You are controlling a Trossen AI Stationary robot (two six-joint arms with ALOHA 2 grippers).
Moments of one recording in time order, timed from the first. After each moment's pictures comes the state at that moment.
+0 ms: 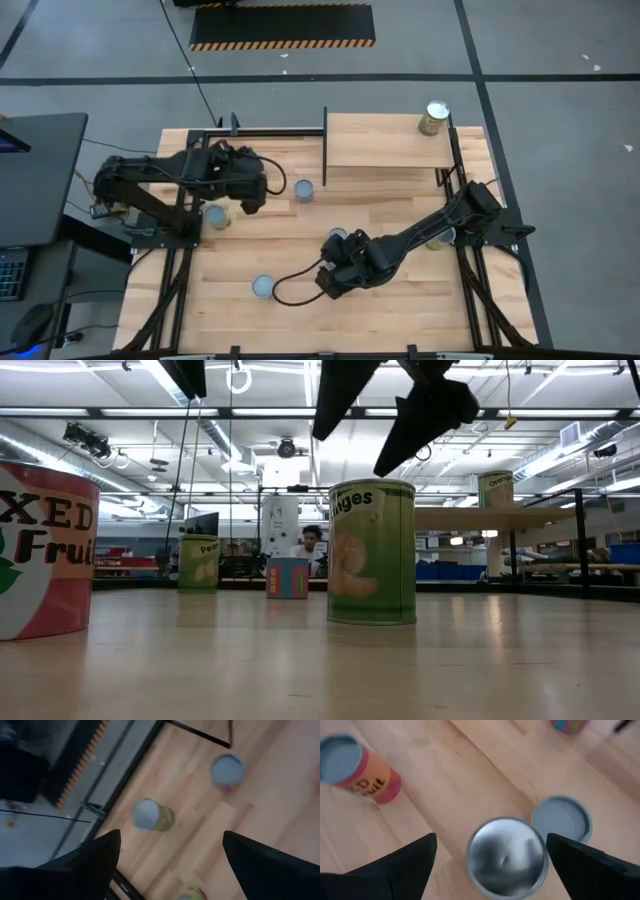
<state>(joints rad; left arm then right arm) -0.11 1.43 1.66 -1.57 -0.64 -0.57 0.45 1.97 1.66 -0.90 0.50 1.13</state>
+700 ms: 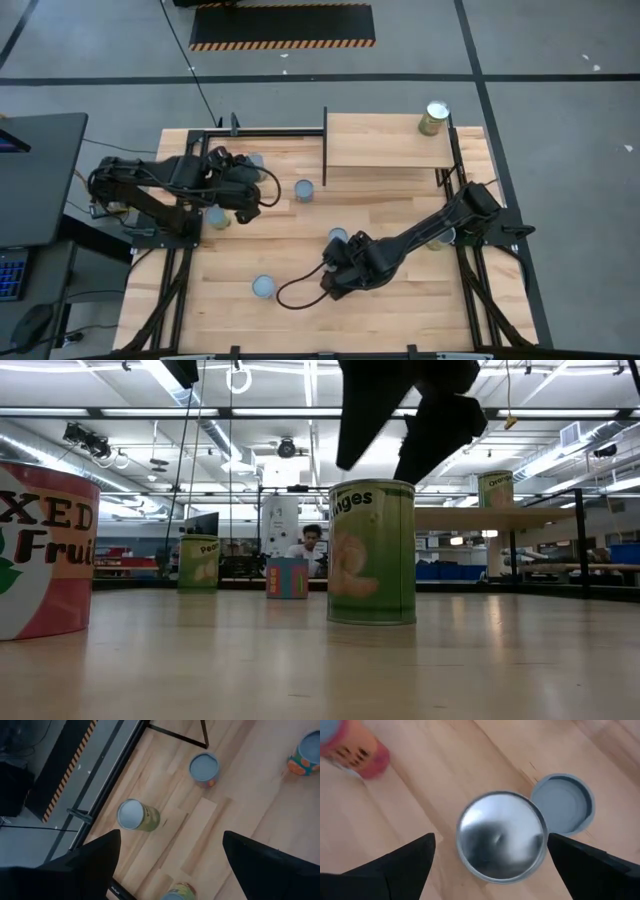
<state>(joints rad) -0.19 1.41 1.66 -1.57 -0.63 -0.58 0.45 1.98 1.62 -0.92 0.45 1.06</state>
